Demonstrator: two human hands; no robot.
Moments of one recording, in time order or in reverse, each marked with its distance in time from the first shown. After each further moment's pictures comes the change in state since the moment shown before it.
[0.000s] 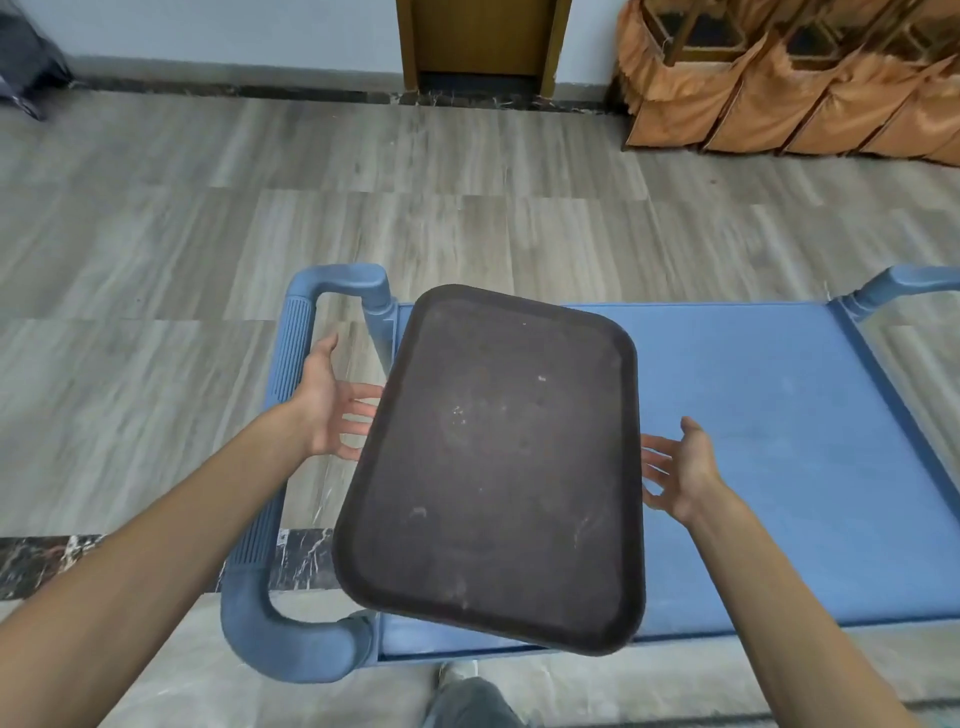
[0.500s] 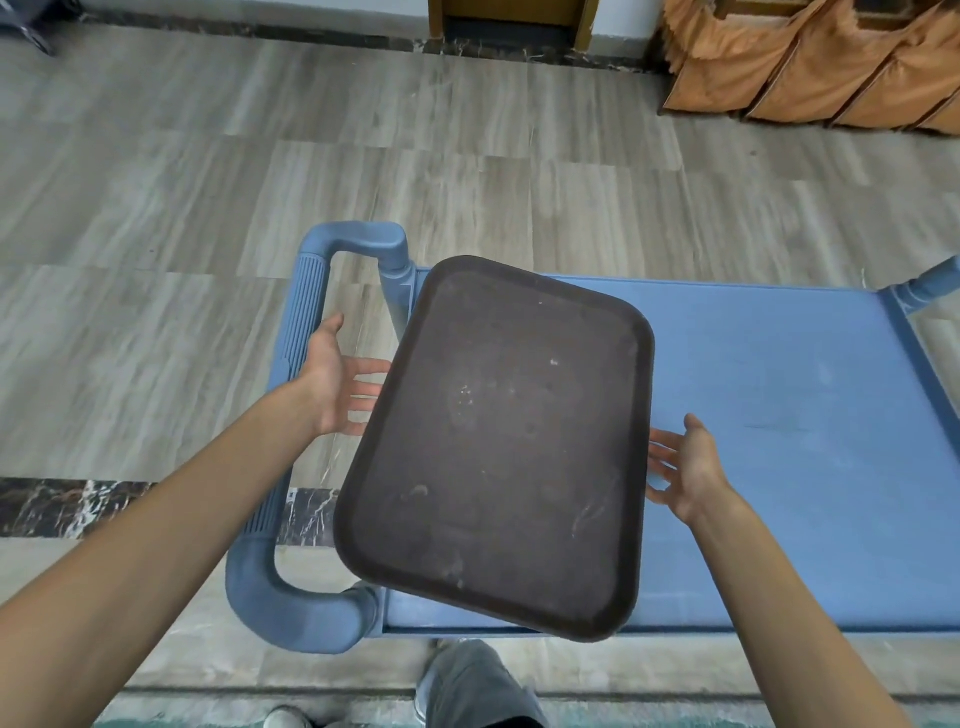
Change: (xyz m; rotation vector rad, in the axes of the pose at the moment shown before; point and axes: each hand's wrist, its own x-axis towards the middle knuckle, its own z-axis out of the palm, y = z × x) left_hand 0.015 -0.014 -0.007 -0.083 0.055 -0.004; right_hand 0.018 0.020 0.013 -0.093 0.035 -0.001
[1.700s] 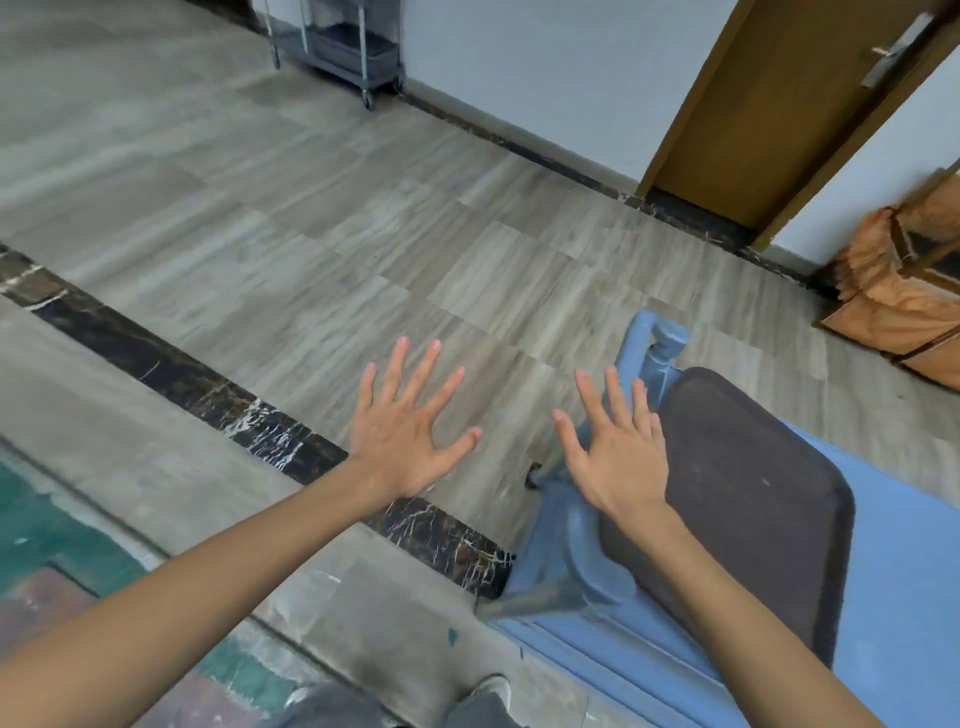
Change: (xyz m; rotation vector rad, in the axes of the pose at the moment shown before) left_hand -0.149 -0.168 -0.272 1.256 0.789 0.750; right_hand -0.257 0.126 0.302 -1.498 0.037 -1.399
